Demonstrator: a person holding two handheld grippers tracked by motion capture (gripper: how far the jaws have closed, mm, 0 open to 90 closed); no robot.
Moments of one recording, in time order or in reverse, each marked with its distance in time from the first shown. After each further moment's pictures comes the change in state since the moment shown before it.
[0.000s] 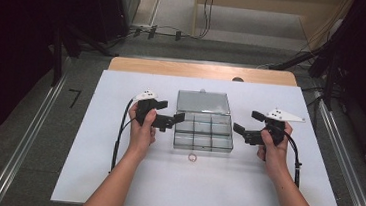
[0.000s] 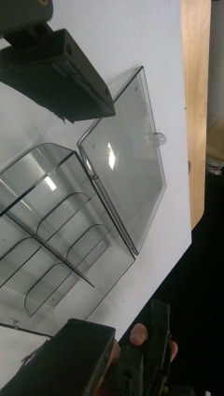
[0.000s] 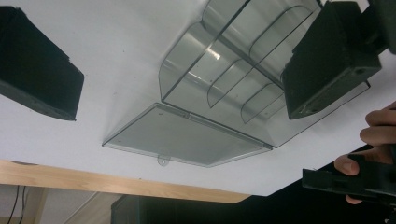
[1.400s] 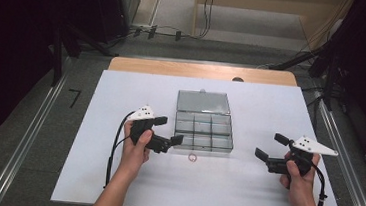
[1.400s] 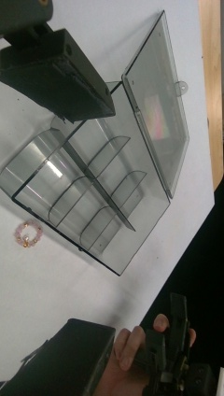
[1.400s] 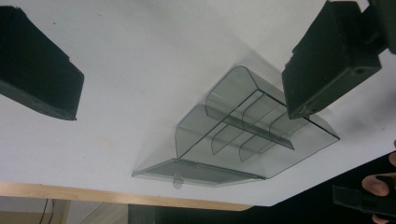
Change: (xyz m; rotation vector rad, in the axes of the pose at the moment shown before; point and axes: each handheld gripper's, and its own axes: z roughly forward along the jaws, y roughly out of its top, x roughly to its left) left arm -0.044 -0.023 -0.036 0.053 -0.071 0.089; right arm 0.009 -0.043 -0.083 -0.014 -0.060 -0.018
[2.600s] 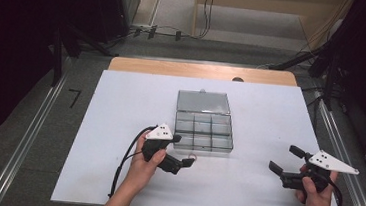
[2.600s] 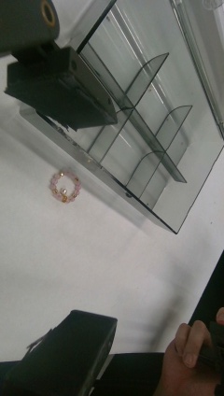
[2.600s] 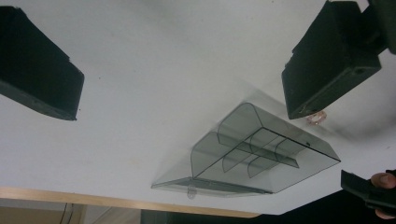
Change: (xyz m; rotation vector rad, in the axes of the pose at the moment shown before) left arm -0.039 -0.022 0.023 0.159 -0.084 0.125; right arm -0.003 -0.020 -0.044 0.003 -0.048 -0.027
